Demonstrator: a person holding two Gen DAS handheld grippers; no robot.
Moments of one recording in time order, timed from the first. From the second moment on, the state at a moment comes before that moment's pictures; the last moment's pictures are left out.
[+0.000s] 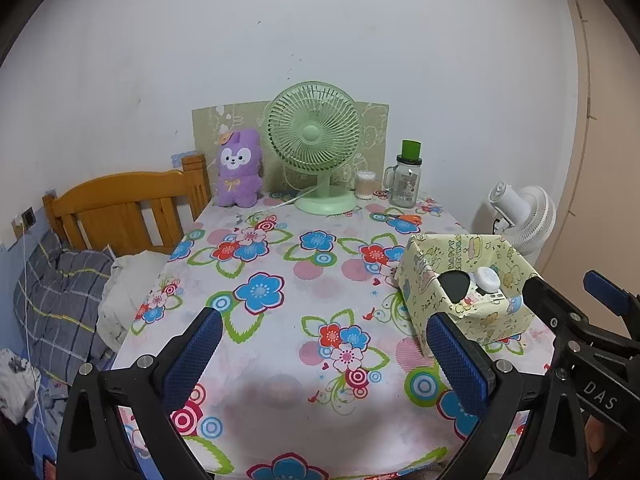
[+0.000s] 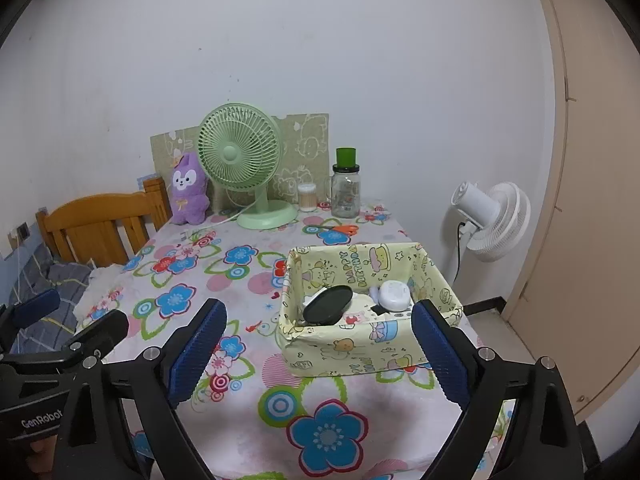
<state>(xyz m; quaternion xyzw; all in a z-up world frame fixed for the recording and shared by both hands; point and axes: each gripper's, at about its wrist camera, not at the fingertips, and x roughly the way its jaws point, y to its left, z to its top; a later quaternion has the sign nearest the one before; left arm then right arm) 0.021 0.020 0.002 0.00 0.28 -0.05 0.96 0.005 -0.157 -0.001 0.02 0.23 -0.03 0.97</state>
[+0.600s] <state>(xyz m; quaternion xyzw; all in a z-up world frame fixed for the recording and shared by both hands) 0.021 0.019 -0.002 0.00 0.29 -0.05 0.96 0.002 -0.157 -0.002 0.03 0.23 -0.03 0.97</state>
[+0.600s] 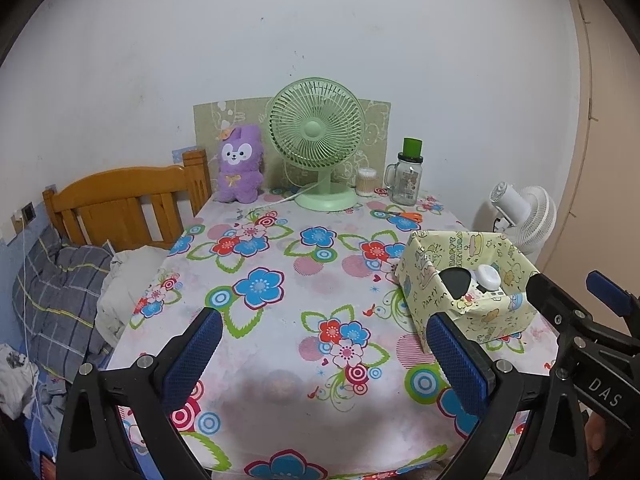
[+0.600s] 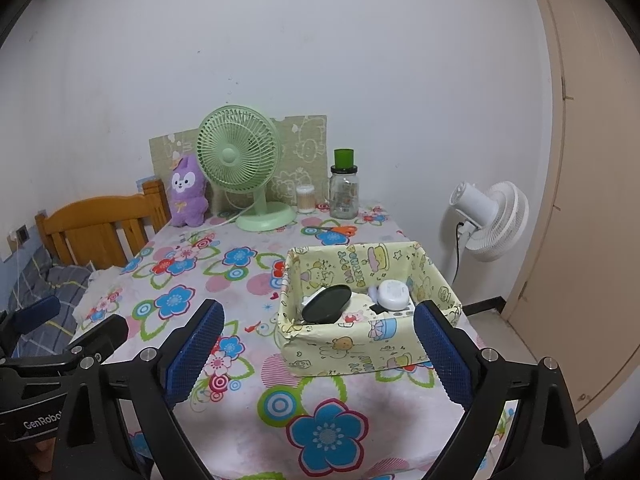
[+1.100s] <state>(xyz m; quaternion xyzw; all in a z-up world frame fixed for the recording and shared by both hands) 0.020 0.017 -0.002 0.00 0.28 -0.05 0.96 0.004 -0.156 -0.004 0.03 0.23 -0.03 0.97</state>
